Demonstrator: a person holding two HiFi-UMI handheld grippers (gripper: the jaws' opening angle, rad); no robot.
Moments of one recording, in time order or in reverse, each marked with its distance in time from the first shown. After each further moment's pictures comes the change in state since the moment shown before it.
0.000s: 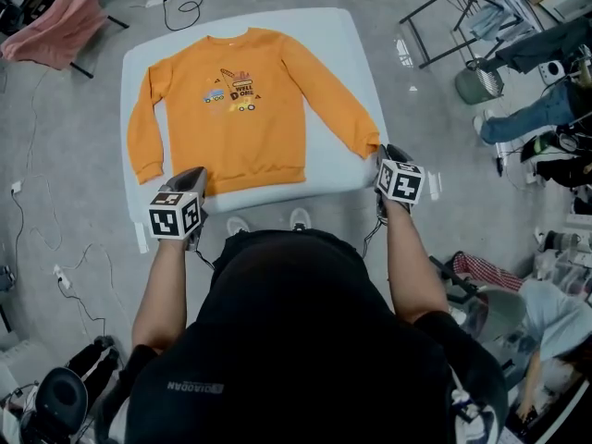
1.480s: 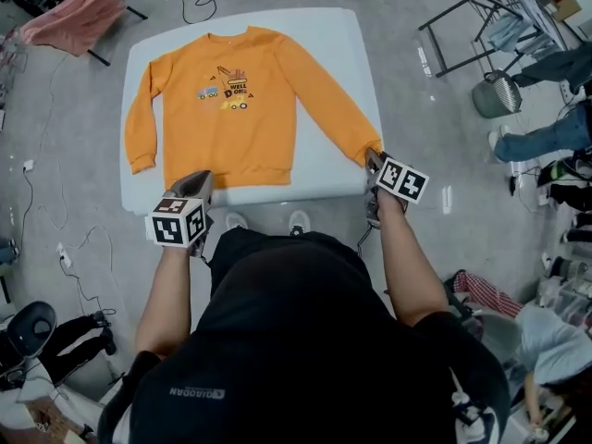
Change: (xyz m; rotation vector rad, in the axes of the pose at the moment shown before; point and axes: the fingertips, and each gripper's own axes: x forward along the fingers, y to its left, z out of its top) left arm 0.004 -0.068 0.004 -0.019 -0.018 0.066; right arm 0.046 -0.022 -0.026 0.343 0.064 0.217
